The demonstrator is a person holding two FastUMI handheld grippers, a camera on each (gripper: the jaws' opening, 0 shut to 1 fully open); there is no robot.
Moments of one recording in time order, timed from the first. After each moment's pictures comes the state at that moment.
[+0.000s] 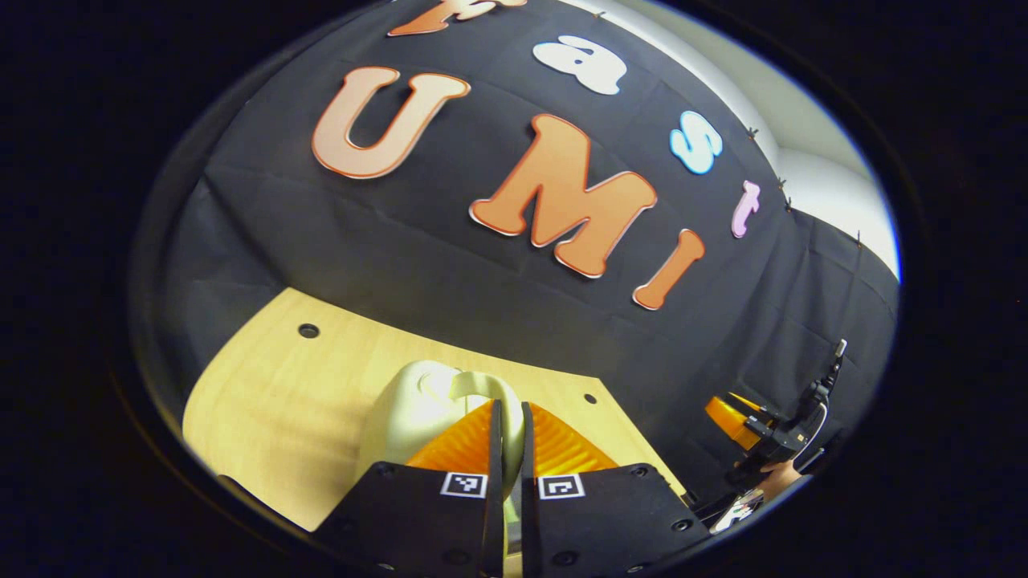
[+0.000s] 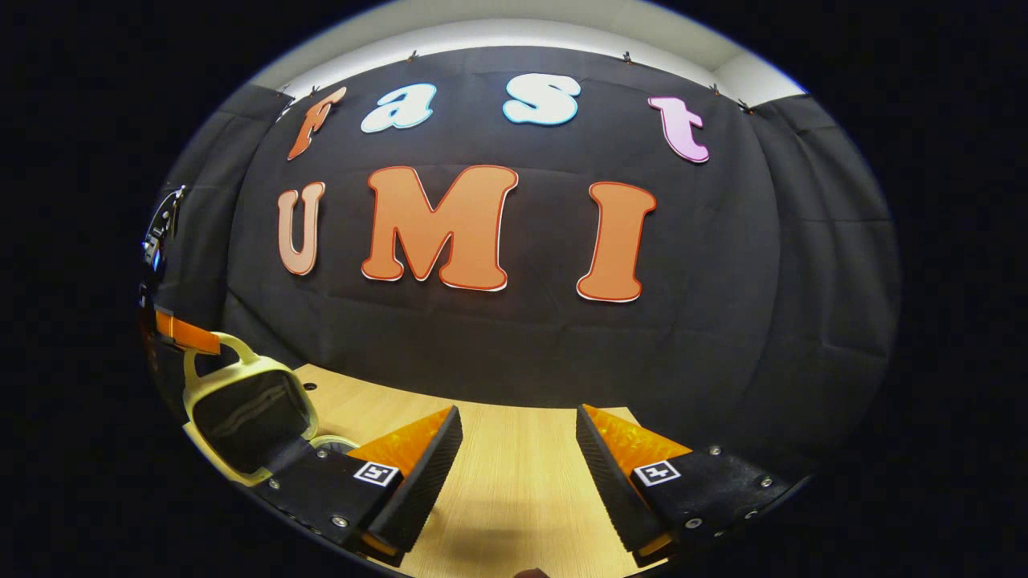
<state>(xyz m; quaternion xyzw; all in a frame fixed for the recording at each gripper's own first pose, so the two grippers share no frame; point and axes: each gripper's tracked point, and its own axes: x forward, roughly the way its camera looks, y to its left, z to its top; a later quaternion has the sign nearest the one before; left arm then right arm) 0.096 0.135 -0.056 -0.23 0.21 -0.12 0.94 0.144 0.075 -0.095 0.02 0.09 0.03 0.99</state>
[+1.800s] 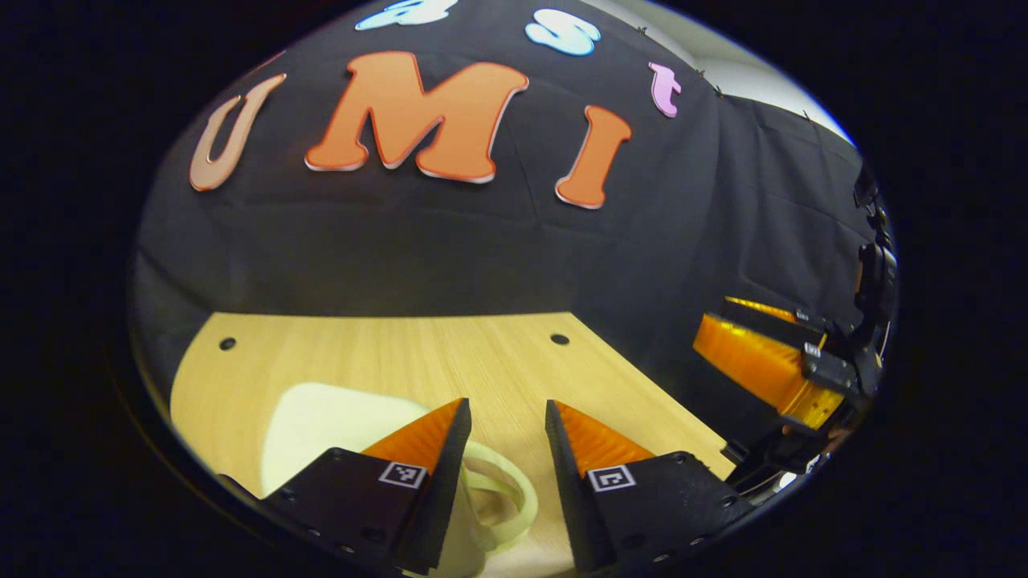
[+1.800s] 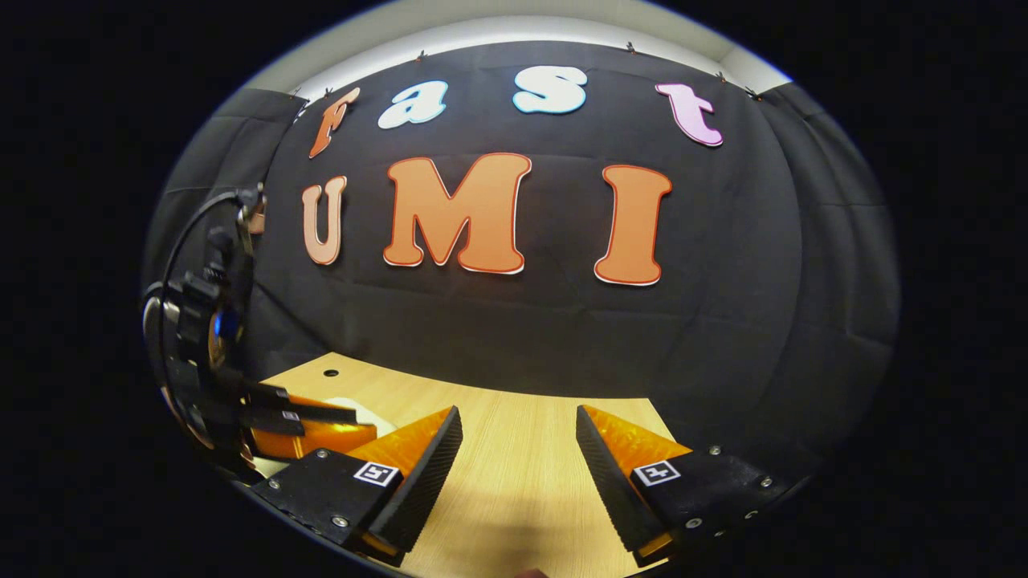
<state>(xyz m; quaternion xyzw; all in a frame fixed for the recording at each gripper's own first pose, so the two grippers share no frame) 0.149 -0.086 -0.124 -0.07 0.22 -0.16 0.96 0.138 0.068 -0.115 0.02 0.09 0.08 0.99</state>
